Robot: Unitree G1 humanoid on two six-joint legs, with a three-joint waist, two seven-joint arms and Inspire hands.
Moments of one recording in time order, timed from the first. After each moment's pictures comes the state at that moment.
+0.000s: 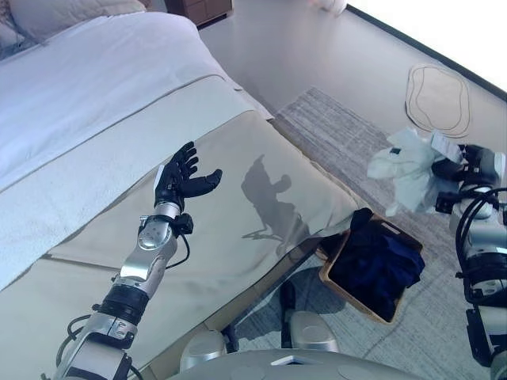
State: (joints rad) left arm -0.23 0.41 -0.23 0.25 -0.50 -0.04 0.24; right arm -0.36 -0.76 -0.08 0.63 0.27 0.16 -0.36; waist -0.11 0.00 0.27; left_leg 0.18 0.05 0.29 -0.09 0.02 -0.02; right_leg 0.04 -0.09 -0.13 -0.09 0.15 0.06
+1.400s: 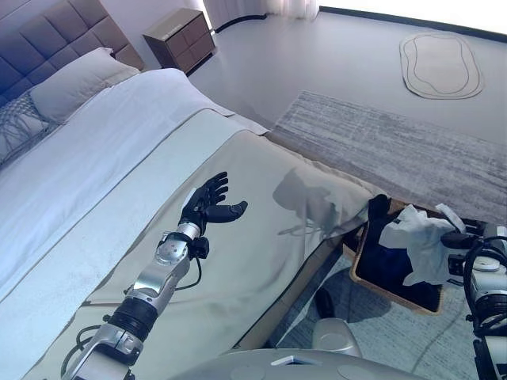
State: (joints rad) left arm -0.17 0.40 -0.36 0.26 -0.47 0.03 0.12; right arm -0.24 -0.76 -0.11 0.88 0.17 0.18 -0.29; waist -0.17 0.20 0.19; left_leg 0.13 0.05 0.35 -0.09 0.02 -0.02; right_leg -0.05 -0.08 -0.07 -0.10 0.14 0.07
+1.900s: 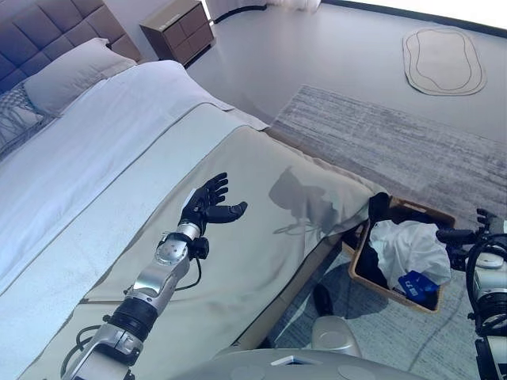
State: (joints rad) left arm -0.17 0.40 -0.36 0.26 -0.47 0.04 0.12; right arm -0.23 -0.77 -0.12 0.78 0.17 0.16 -0.30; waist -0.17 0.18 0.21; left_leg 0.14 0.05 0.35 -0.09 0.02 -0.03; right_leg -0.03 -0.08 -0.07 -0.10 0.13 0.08
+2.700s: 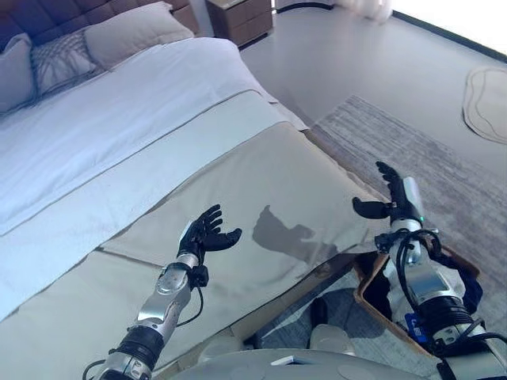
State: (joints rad) left arm -0.01 0.29 -0.27 0.41 -0.43 -0.01 0.08; right arm -0.16 -0.53 0.13 0.42 -0.08 -0.02 -0.36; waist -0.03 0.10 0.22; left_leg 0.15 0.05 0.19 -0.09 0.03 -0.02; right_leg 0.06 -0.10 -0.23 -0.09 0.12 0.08
